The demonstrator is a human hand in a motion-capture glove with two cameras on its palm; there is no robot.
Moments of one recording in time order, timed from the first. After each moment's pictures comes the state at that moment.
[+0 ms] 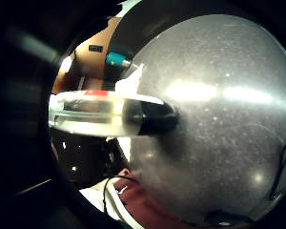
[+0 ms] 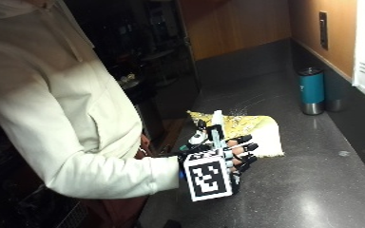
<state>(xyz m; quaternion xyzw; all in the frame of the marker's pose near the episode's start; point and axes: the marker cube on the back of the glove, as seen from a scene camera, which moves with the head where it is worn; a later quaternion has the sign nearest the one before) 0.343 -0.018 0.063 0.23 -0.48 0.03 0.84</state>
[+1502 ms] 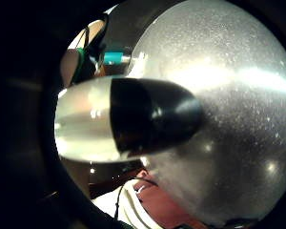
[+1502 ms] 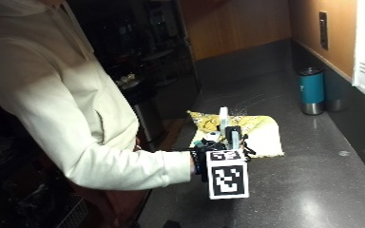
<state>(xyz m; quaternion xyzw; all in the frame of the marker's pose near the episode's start) 0.330 -0.056 0.064 0.16 -0.55 0.06 0.82</state>
